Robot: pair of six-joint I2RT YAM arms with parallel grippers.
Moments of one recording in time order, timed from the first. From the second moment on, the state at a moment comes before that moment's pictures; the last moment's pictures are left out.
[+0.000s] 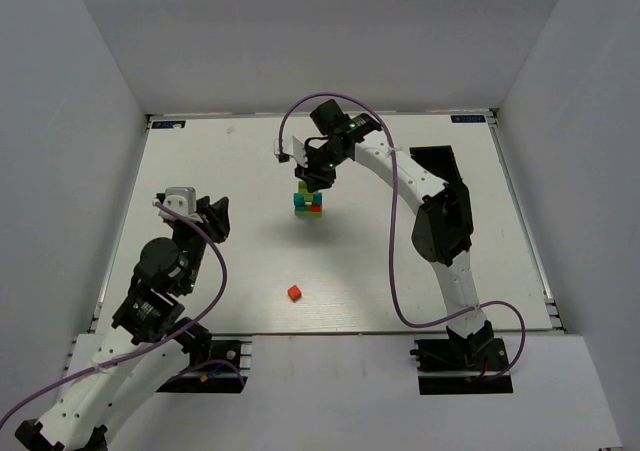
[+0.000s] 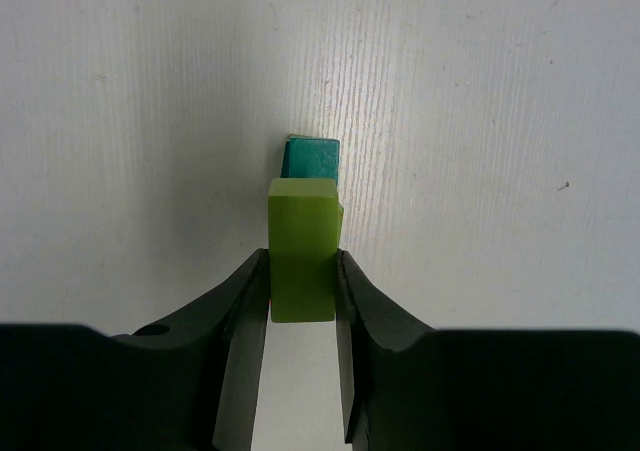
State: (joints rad) left arm -0.58 0.43 0.62 -0.13 -0.43 -0.13; right arm 0.67 2.20 2.15 -1.02 -0.51 -0.92
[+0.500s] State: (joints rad) left arm -0.58 0.43 0.62 -0.13 -0.43 -0.13; right arm 0.67 2.22 2.15 -1.02 -0.51 -0.92
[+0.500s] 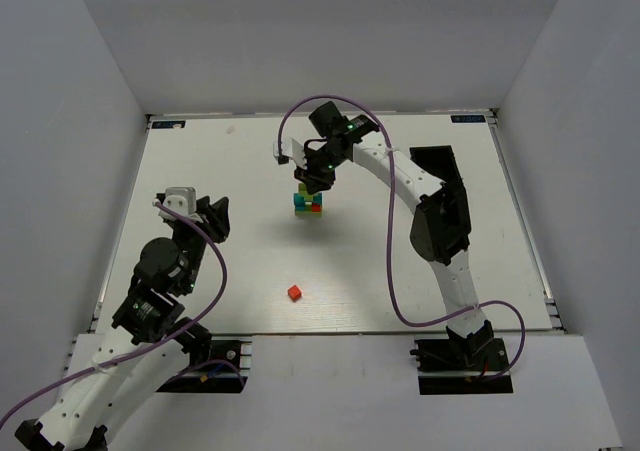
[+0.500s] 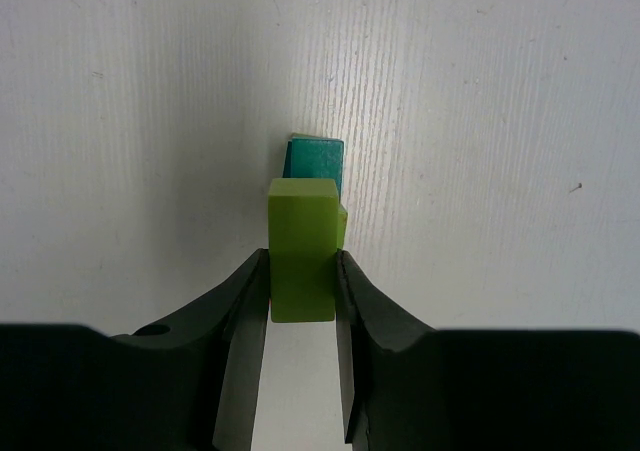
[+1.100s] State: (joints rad) left arm -0.58 0.43 0.62 -0.13 -0.43 -0.13; right arm 0.67 2.22 2.15 -1.02 -0.50 -0.92
